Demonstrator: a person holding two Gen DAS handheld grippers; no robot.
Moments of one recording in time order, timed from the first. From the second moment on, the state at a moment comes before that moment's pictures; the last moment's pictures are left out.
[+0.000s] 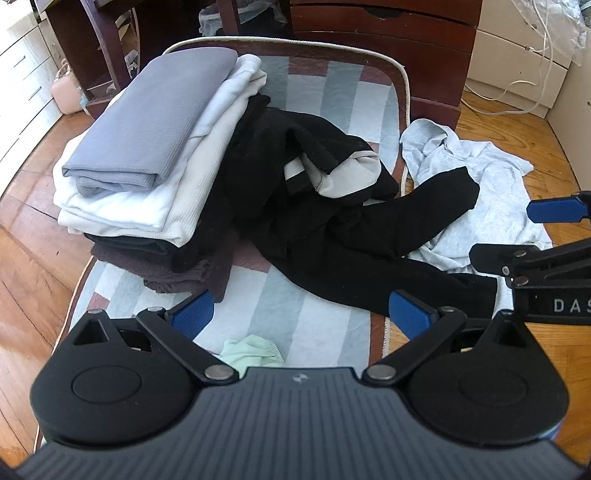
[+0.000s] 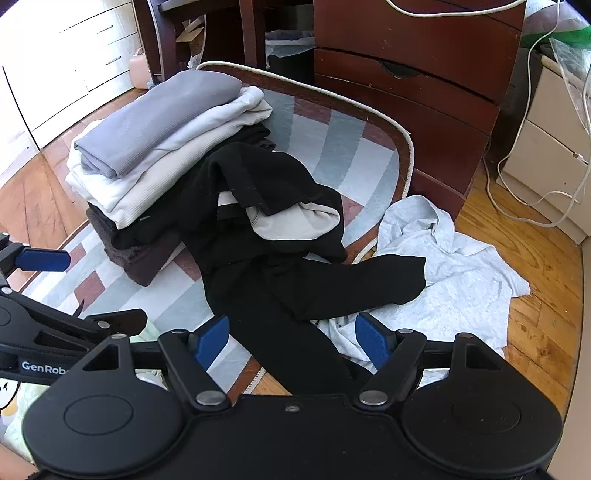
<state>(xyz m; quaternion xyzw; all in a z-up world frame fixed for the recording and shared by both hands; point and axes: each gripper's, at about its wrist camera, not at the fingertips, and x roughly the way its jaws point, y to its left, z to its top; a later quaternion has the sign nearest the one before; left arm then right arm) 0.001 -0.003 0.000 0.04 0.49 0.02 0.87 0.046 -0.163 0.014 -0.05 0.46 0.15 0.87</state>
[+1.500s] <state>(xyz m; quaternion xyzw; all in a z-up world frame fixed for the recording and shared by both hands) -0.014 -0.010 0.005 0.06 0.49 0.00 0.87 0.041 -0.170 0.019 0.00 0.46 0.17 0.87</state>
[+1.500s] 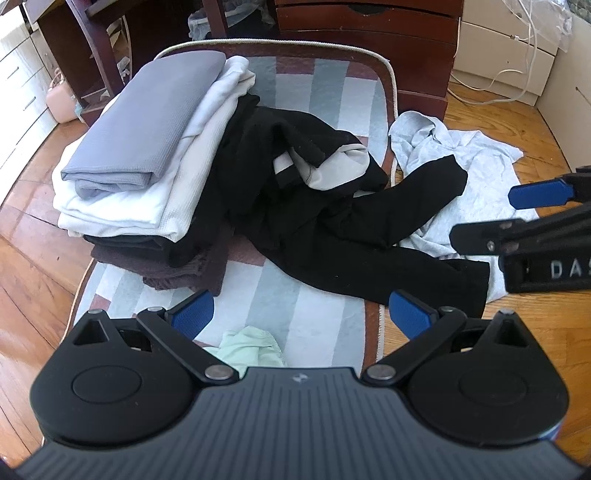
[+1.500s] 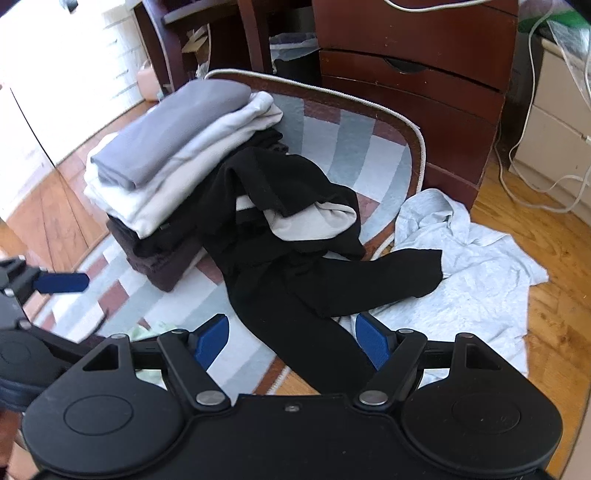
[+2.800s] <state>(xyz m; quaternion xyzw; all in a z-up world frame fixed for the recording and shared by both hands) 0.027 0.043 -0.083 -0.01 0.36 0.11 0.93 0.199 -0.212 -0.103 0.30 0.47 0.28 0.78</state>
